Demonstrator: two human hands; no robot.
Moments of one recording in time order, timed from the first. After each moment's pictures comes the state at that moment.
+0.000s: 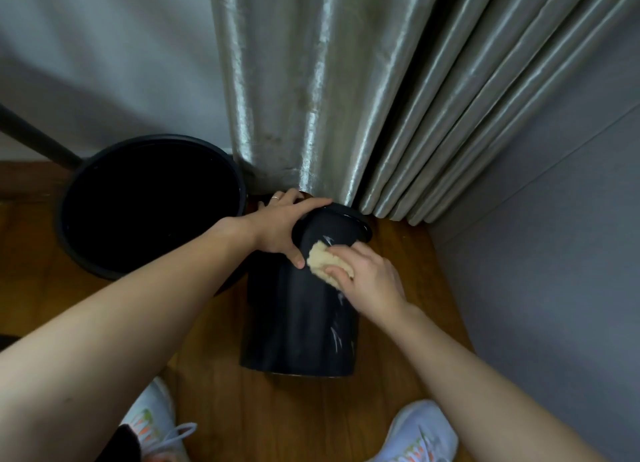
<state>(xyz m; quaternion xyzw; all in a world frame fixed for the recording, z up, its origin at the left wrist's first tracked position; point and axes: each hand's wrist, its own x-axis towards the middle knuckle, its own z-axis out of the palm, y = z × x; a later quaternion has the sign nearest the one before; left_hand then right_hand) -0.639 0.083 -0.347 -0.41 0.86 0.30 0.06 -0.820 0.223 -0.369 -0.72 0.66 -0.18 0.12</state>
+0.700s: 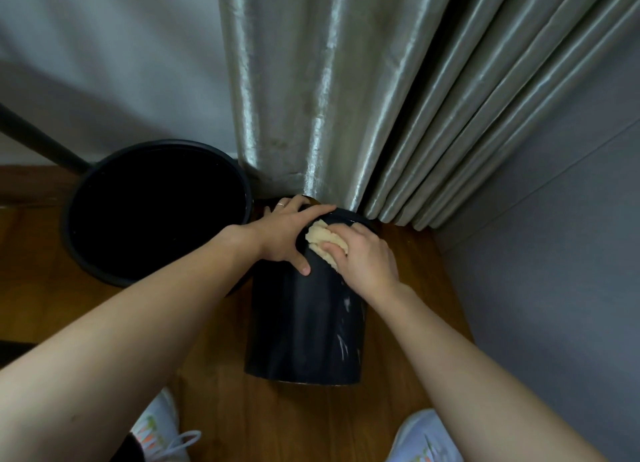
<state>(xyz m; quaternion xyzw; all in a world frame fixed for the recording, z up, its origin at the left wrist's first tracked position) -0.637 0.084 -0.353 -0.40 0.87 0.29 0.06 -0.802 0.182 -0.353 -0.68 0.71 -0.15 0.13</state>
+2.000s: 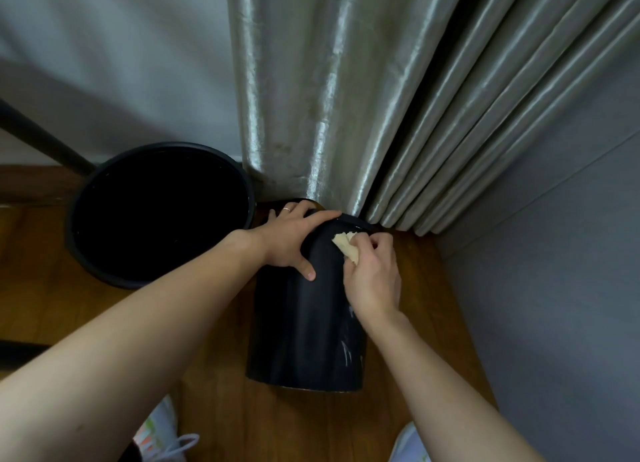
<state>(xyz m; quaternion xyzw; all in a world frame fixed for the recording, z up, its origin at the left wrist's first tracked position) -0.641 0.088 -0.349 -0.40 0.87 0.28 0.06 -0.791 0.206 -0.362 -0.57 0.79 -0.20 0.06</state>
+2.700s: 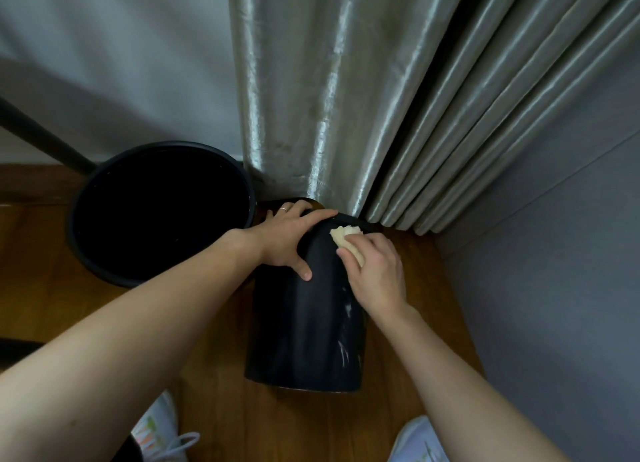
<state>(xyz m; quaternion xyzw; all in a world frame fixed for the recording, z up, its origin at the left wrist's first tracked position) -0.634 0.086 -0.352 -0.39 0.87 0.28 0.06 -0.807 0.200 -0.371 -0.63 0.73 -0.26 0.07</state>
